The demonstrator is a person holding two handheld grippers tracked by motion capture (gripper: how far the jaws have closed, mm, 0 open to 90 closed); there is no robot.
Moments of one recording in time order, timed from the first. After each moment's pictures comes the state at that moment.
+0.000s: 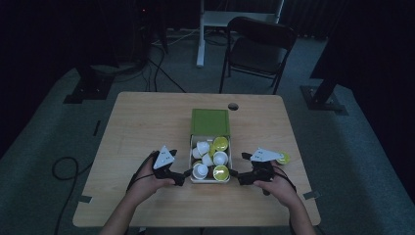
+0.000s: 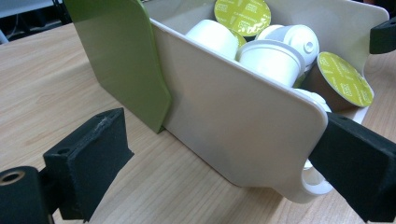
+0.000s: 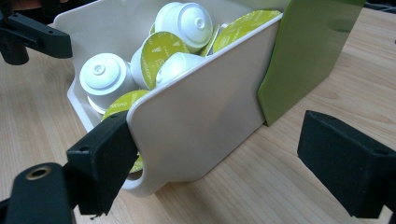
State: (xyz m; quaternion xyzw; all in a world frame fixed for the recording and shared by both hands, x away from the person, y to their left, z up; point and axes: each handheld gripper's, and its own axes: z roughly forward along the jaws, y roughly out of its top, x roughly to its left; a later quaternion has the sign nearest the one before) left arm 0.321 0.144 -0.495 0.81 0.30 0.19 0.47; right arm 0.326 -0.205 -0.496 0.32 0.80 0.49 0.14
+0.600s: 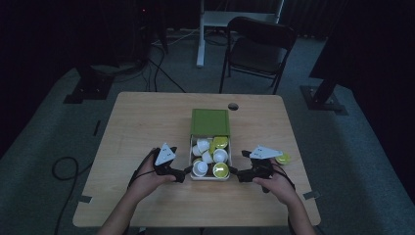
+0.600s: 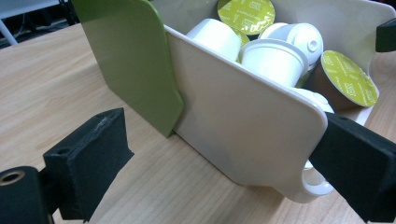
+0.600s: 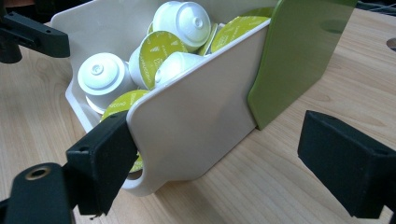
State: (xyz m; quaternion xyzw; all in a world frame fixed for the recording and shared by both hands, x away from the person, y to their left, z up) left arm 0.330 0.141 -0.492 0.81 0.30 0.20 0.46; right arm 0.333 -0.204 -0.494 0.32 0.80 0.48 0.14
